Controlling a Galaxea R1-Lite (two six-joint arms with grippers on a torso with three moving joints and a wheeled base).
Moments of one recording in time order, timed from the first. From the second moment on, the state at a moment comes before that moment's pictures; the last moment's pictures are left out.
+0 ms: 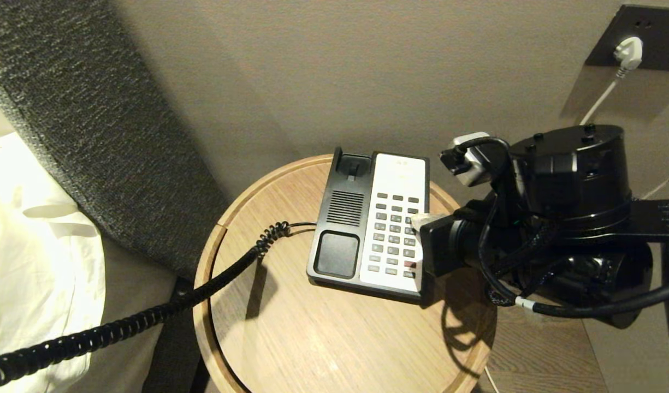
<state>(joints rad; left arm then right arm) -0.80 0.70 -0.73 -0.44 -0.12 -0.51 0.83 1.60 -0.97 -0.18 -0.38 0.13</state>
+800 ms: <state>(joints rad) -0.80 0.69 -0.73 -0.43 -0.12 -0.52 0.83 1.59 -0.94 -0.25 -0.37 0.11</state>
